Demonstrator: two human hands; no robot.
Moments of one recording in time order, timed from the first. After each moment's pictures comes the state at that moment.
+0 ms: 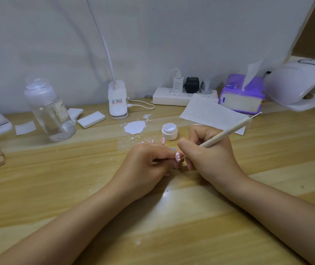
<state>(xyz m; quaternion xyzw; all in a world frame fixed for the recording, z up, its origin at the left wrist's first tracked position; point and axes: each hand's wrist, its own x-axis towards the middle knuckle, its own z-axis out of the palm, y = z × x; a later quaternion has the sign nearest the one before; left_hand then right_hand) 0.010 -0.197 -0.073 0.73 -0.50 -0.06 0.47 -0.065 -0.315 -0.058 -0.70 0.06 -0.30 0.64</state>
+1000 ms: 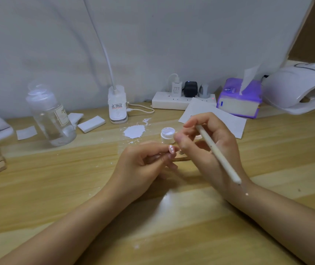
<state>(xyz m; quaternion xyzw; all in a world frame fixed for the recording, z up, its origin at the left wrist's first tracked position) 0.000 -0.194 -0.062 0.67 -0.42 -0.10 0.60 -0.071 -0.320 -0.054 -0.73 0.00 -0.38 0.57</state>
